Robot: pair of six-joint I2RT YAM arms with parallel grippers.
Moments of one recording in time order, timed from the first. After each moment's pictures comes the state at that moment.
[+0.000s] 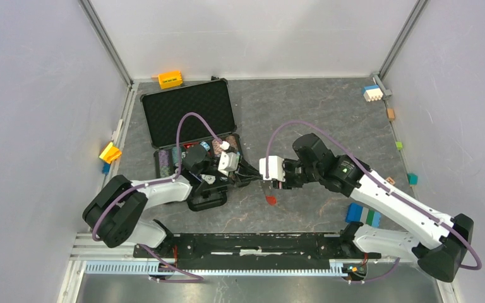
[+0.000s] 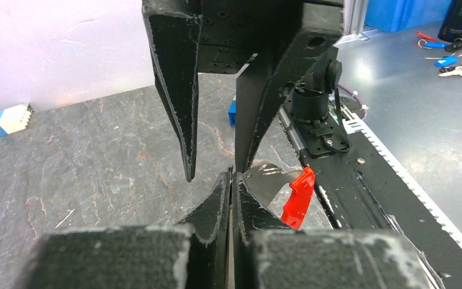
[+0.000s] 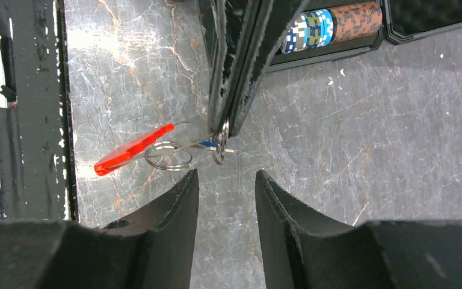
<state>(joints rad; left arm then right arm) -0.69 1.41 0.53 1.09 1.05 0.00 0.85 1.08 1.00 -0.70 -0.30 -0.73</state>
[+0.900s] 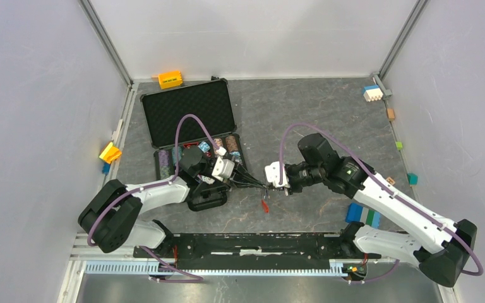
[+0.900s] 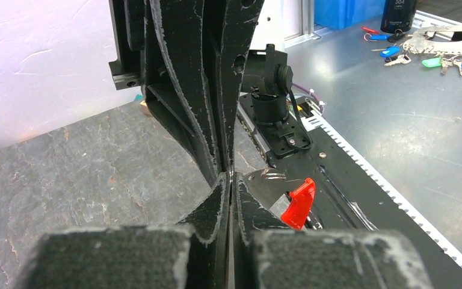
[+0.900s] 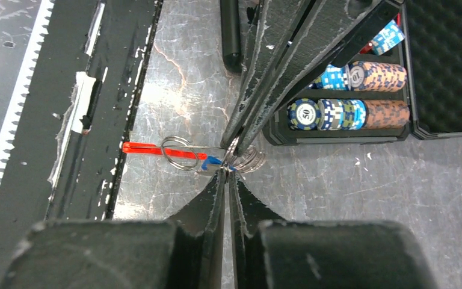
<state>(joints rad) -0.70 1.36 0.52 1.12 1.21 -0.03 0.80 1.03 0.96 -0.66 -0.64 -0.80</state>
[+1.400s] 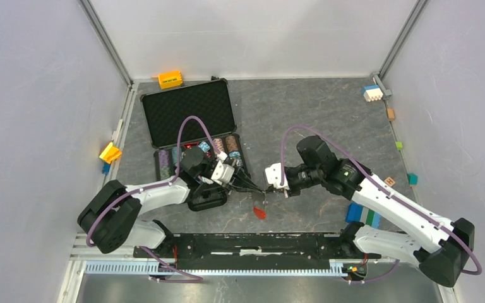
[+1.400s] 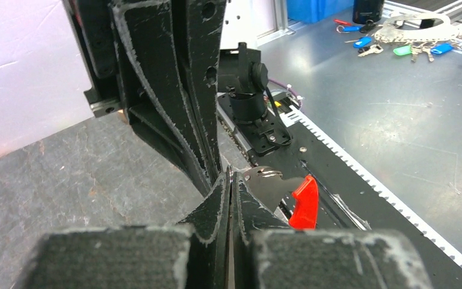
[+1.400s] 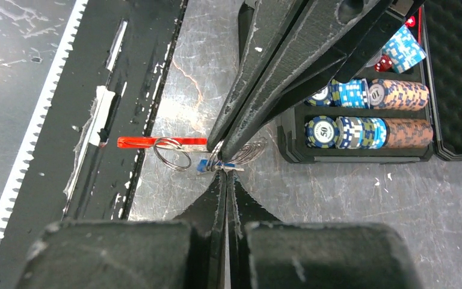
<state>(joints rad) -0.72 1.36 0.52 1.09 1.27 0.00 0.80 1.03 0.91 -0.60 -0.71 -0.78</state>
